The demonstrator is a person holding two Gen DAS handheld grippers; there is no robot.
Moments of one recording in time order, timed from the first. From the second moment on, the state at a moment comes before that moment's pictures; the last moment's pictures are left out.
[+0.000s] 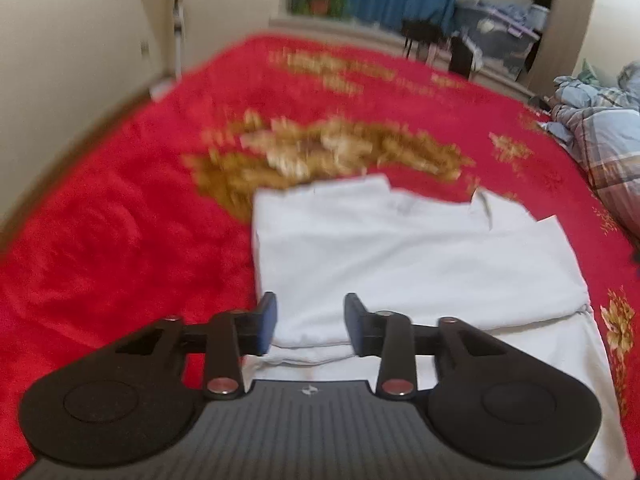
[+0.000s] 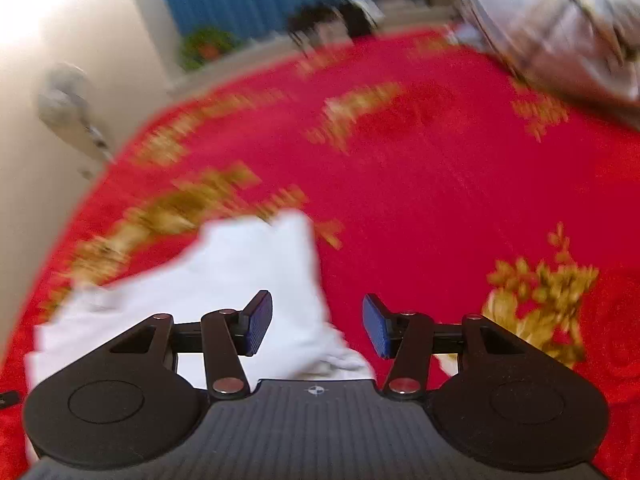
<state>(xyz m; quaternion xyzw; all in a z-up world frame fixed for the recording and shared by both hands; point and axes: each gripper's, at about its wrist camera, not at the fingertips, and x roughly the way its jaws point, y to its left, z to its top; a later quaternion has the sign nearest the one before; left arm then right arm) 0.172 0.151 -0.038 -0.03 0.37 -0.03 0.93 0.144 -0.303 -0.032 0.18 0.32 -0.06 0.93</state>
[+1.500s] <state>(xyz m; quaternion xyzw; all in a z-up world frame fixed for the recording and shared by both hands) -0.056 0.165 -0.119 -0.11 0.52 0.02 0.85 -0.077 -0.322 -0.129 0.14 0.51 -0.02 0.85</state>
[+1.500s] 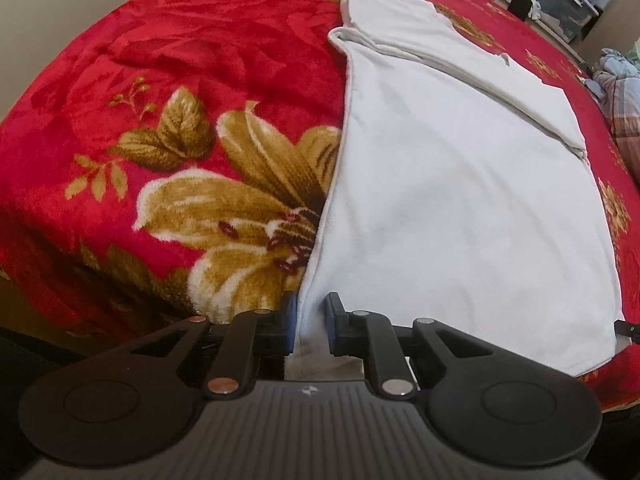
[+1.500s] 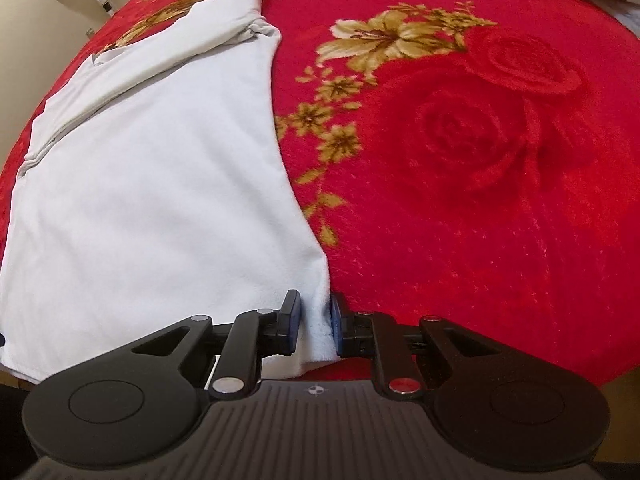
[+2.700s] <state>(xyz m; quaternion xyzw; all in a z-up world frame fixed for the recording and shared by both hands) -0.072 0.173 -0.116 -0.15 0.52 0.02 0.84 -0.086 -0.327 -0.129 0.16 0.52 -0.04 0.84</state>
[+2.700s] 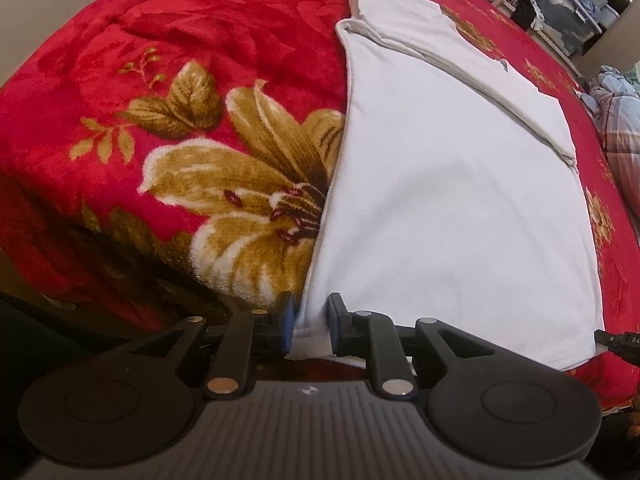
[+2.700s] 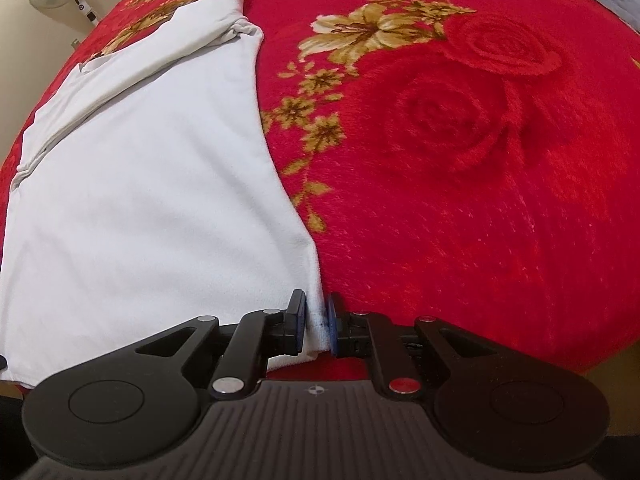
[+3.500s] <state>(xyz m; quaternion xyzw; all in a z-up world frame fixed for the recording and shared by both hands) -0.073 0.168 -0.120 -0.13 0.53 0.01 0.84 -0.085 -0.323 -0.130 0.15 0.52 -0.04 0.84</state>
